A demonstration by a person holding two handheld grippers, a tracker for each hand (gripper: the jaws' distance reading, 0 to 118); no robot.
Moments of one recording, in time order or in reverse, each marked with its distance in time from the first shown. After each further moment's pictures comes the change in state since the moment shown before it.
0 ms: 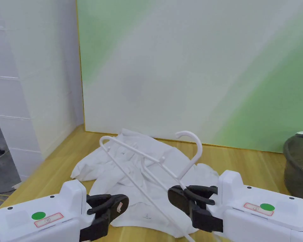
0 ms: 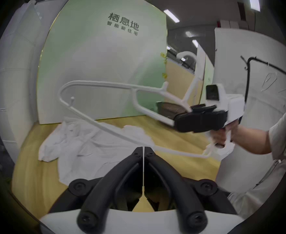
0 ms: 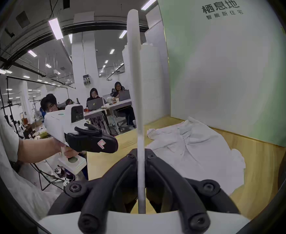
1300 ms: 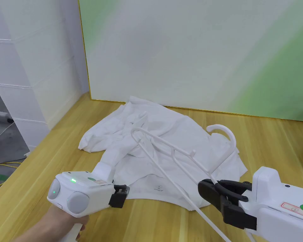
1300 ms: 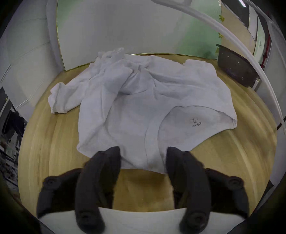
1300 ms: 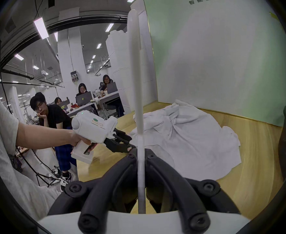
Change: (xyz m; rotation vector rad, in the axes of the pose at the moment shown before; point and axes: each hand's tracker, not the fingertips) left arm -0.084 -0.064 -0.101 -0.471 0.363 0.070; right arm 0.024 -0.048 0.006 -0.080 -0.089 -0.079
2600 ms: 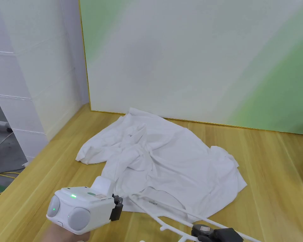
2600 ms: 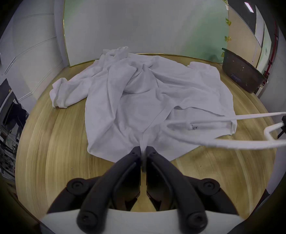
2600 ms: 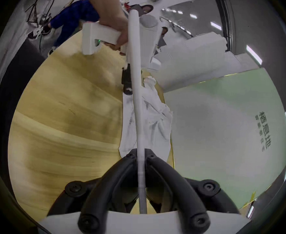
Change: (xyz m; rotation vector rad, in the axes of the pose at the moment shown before) left arm 0.012 0.005 -0.002 -0.005 0.017 0.073; right arm -0.094 -0.049 -0.027 -0.303 -0.297 1.283
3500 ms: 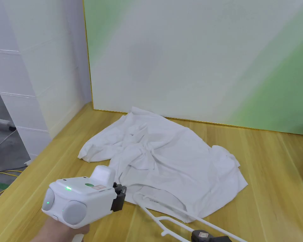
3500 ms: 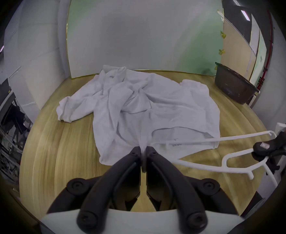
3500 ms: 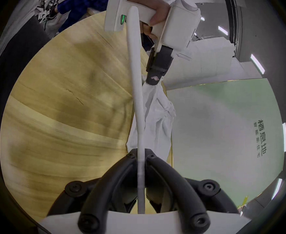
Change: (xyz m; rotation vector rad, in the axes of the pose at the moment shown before) left arm 0.008 0.012 0.032 0.094 -0.026 -0.004; right arm -0.033 0.000 -0.010 -0.056 -0.030 0.061
